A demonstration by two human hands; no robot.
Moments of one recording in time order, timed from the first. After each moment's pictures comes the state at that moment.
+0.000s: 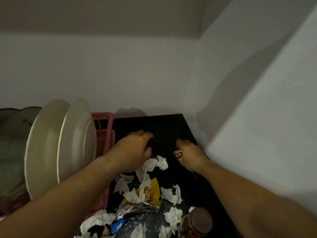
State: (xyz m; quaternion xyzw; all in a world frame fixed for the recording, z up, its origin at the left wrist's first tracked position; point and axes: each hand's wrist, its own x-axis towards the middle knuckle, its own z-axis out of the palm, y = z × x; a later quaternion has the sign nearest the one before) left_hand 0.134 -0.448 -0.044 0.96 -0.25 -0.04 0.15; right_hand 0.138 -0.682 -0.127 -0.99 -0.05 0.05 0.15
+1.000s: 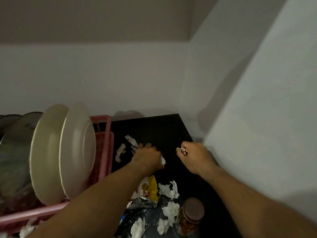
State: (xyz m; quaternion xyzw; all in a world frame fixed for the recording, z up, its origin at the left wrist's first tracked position) left_hand 0.145 -0.503 -0.106 0.94 -0.30 -0.11 -0.13; right_hand 0.090 -0.681 -0.099 -0.98 0.05 -0.05 0.19
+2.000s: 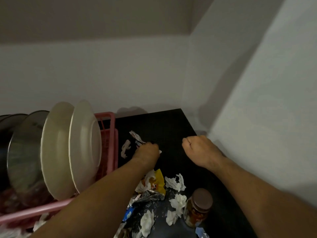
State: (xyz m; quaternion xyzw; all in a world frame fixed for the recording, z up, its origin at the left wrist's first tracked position) left_hand 0.134 -0.497 -0.093 0.97 -0.16 -0.18 -0.03; right_hand 0.081 -0.675 -0.080 -0.97 0.01 -0.02 0.26
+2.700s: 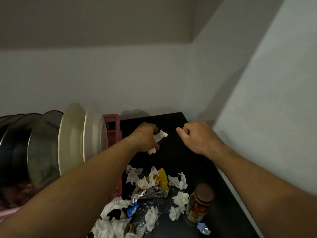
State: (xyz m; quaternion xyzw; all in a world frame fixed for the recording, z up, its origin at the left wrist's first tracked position) left_hand 0.142 -0.465 -0.025 0.96 -0.16 -0.14 0.20; right_hand 0.082 -0.652 -0.026 -0.97 -0.01 -0.07 0.23
